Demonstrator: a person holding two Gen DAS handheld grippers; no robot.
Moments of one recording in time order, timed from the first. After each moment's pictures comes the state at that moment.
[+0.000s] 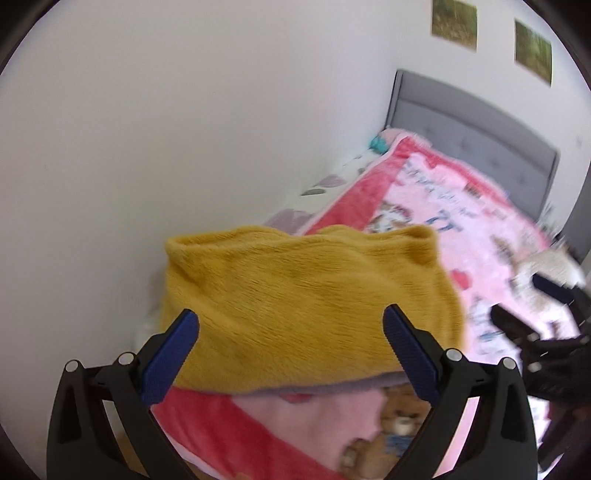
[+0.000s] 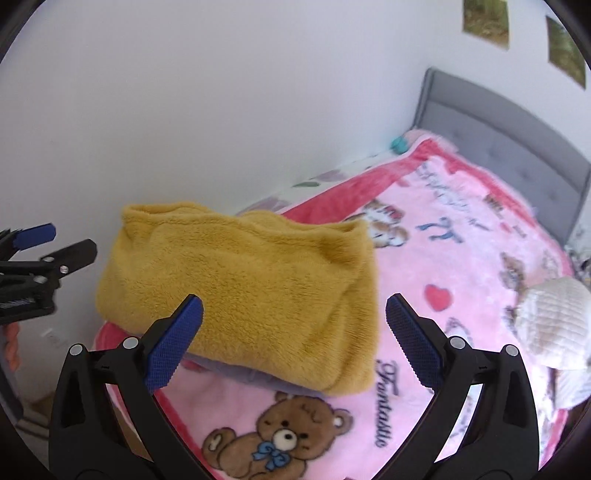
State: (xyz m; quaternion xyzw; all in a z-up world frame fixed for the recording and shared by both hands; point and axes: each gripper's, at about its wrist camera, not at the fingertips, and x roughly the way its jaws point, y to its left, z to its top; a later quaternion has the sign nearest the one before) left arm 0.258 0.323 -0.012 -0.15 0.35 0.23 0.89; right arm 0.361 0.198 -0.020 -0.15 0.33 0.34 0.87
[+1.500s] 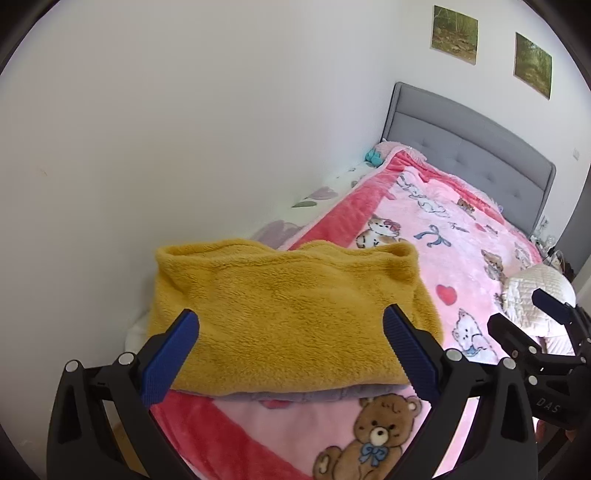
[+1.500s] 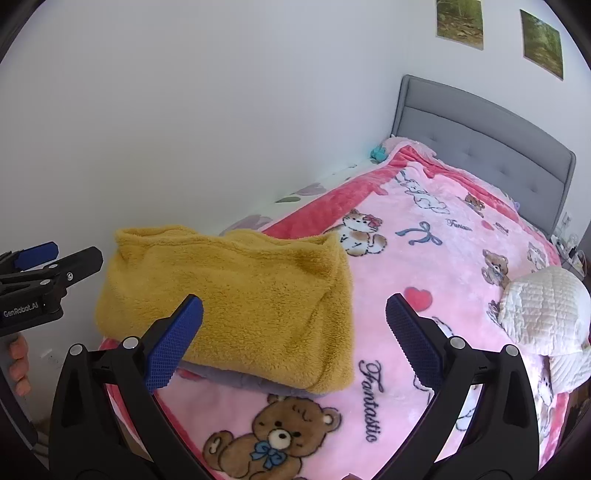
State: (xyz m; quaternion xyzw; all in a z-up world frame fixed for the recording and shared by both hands) left arm 0.271 0.300 0.000 -0.15 0.34 0.25 0.90; right arm 0.362 0.180 -0.004 -0.13 0.31 0.32 0.89
